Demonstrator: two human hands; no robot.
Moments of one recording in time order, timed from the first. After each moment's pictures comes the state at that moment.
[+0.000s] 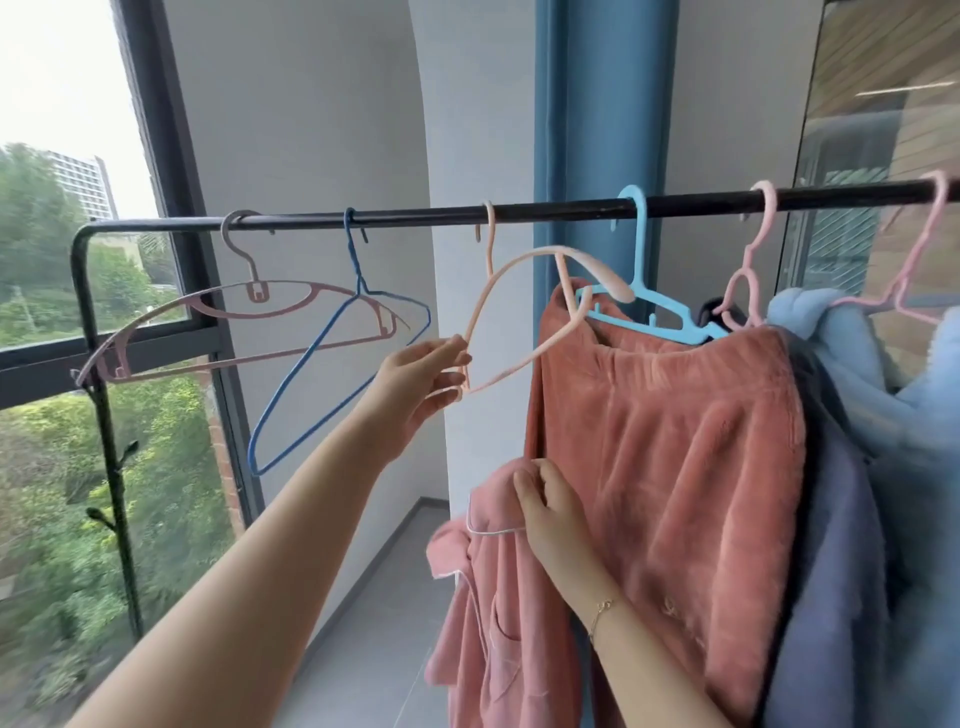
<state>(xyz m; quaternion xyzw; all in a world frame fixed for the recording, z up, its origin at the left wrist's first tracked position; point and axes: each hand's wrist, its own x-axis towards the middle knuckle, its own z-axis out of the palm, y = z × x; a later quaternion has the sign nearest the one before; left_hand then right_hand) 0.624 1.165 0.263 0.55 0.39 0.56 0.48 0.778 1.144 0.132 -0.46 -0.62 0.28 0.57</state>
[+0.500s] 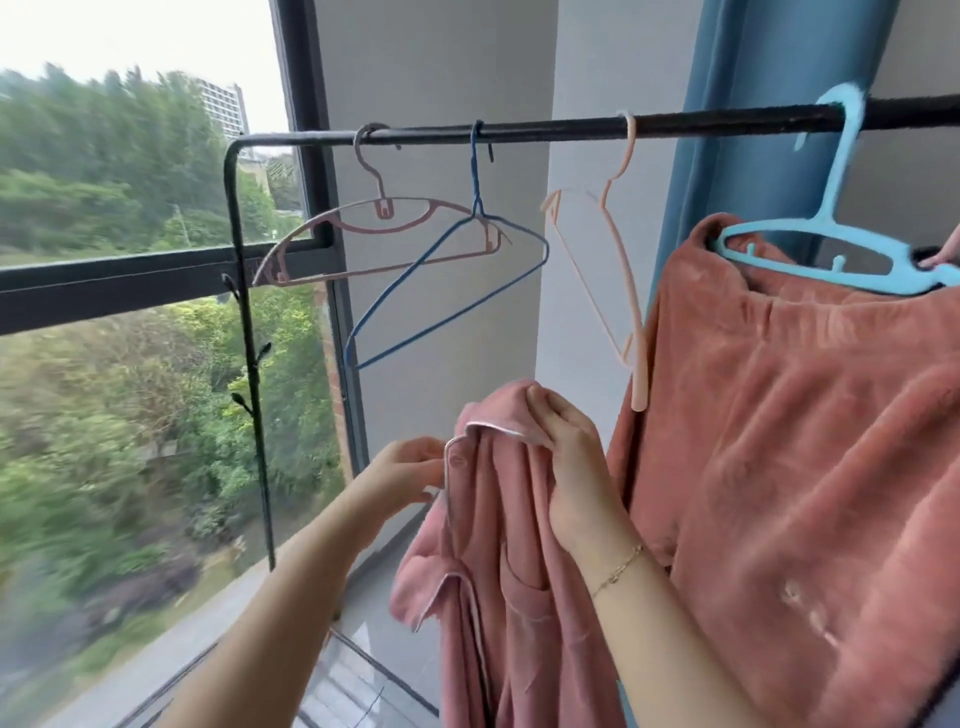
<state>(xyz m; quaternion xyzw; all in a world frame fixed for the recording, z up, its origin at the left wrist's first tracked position) 0.524 1.084 0.140 0.54 0.59 0.43 0.42 0.697 1.102 0.166 -0.29 -0.51 0.56 0.58</state>
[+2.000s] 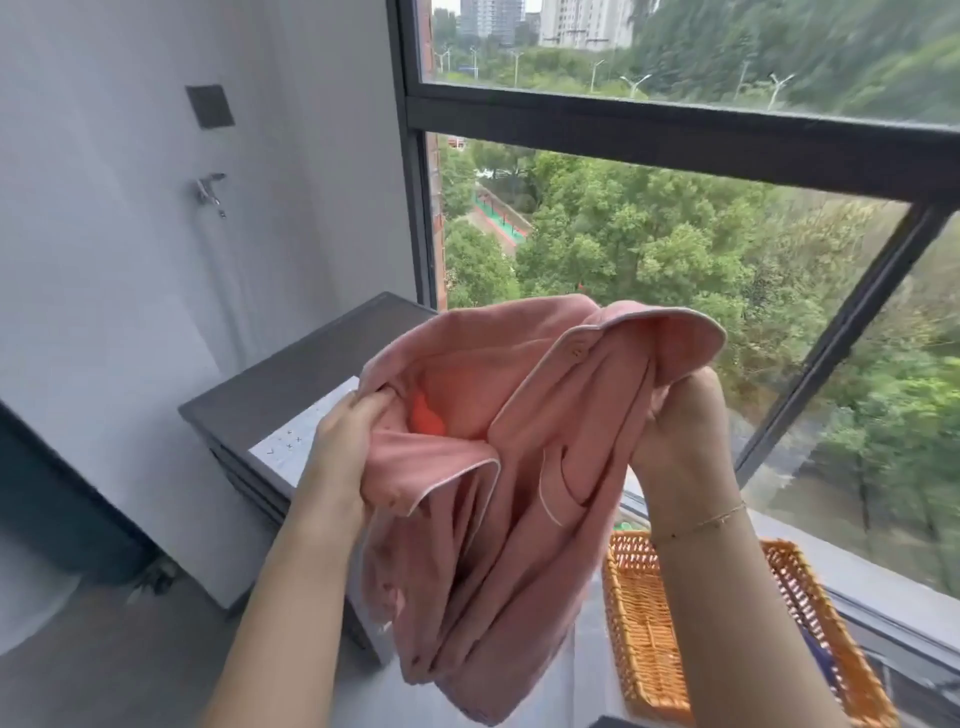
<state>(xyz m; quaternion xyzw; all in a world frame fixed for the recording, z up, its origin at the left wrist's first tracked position) 0.271 0.356 0.078 -0.24 0.62 0.73 -0.15 0.205 0.581 0.108 0.07 -0.35 0.93 0.00</state>
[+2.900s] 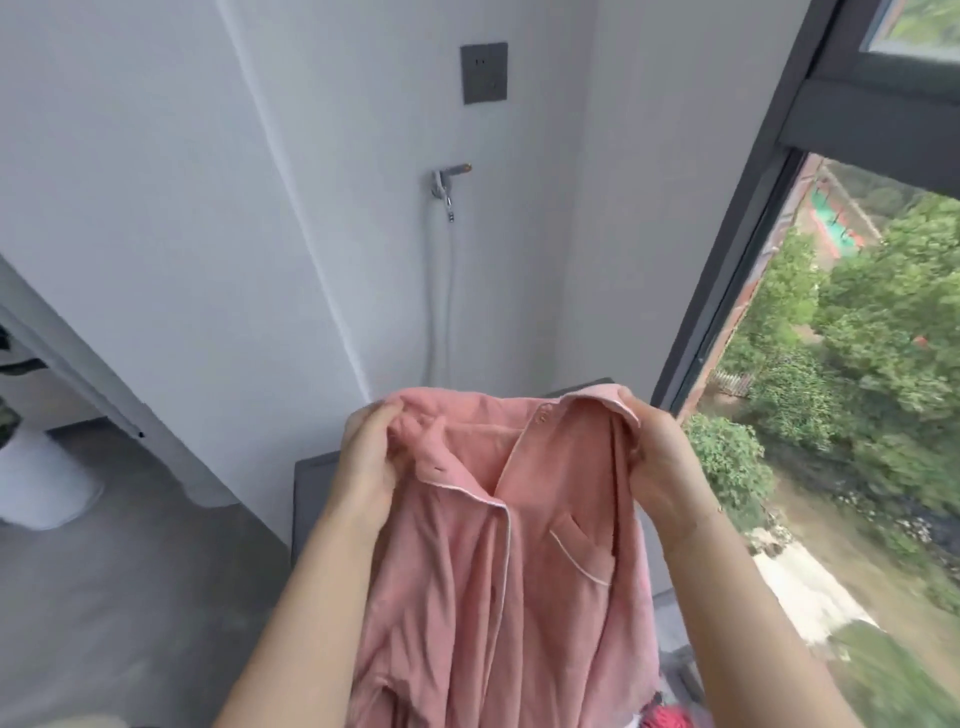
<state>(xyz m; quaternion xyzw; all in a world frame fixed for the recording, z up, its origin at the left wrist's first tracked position) -0.058 0.058 0.007 -0.44 0.40 0.71 -0.37 -0.252 0.213 0.006 0.10 -0.54 0.74 -0.39</state>
